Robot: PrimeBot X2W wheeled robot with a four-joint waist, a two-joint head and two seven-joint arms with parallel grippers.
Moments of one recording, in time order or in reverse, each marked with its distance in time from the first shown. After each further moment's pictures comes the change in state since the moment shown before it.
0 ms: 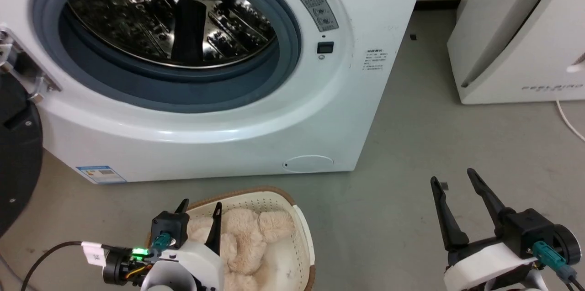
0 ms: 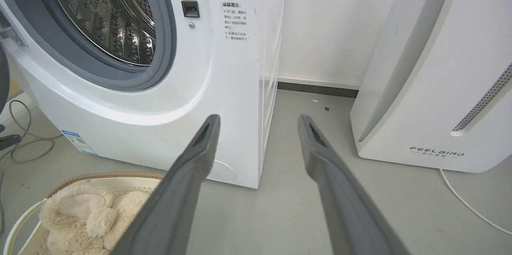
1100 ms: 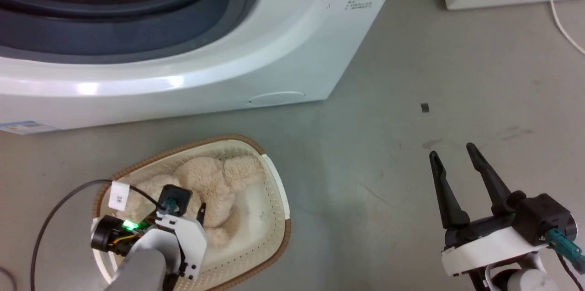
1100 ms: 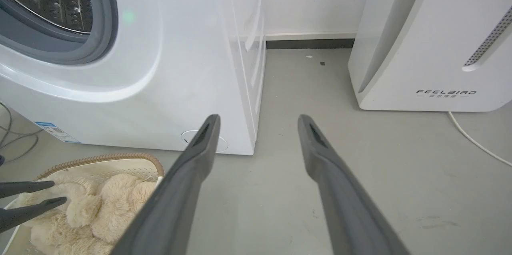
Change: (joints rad) left arm -0.295 0.122 -0.163 0.474 0.020 -0.024 0.035; right arm -0.066 0.000 0.017 0.002 0.087 0.000 -0.068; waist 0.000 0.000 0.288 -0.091
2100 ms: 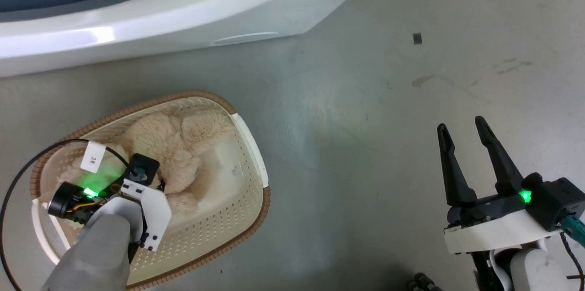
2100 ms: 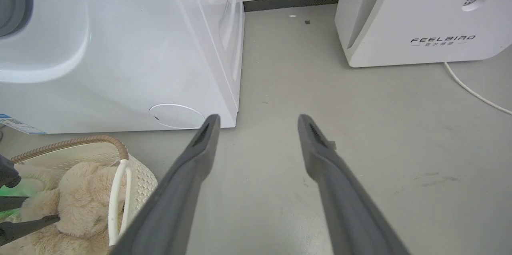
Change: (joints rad) left arm -0.252 0.103 -0.133 0.321 -0.013 -0.006 -0.055; right arm -0.074 0.000 -0.001 0.009 0.072 0.000 -0.063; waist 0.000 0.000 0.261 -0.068
